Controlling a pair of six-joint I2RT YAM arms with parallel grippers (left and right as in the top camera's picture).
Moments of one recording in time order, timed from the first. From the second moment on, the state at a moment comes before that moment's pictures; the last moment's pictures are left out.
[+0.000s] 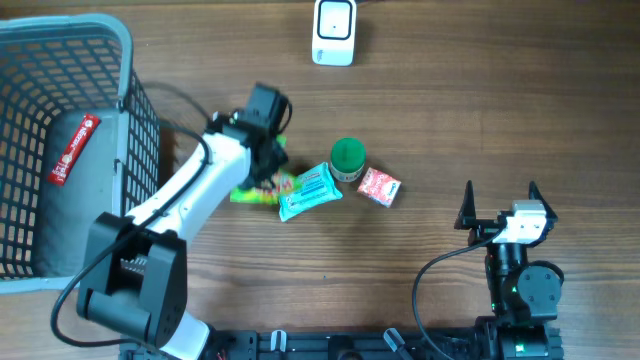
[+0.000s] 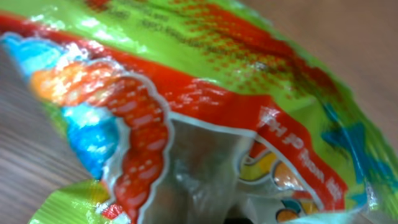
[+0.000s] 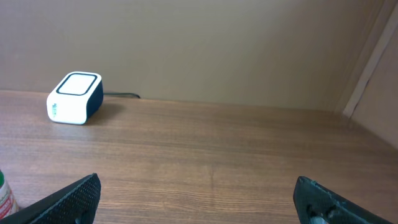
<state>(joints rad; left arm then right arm) -0.37 1.72 1.14 -0.79 -0.13 -0.96 0.02 0.04 0.01 0.01 0.07 -0.10</state>
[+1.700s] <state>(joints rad) 0.40 1.64 1.27 -0.52 -0.28 -0.05 0.02 0.04 0.01 0.01 0.07 -0.10</state>
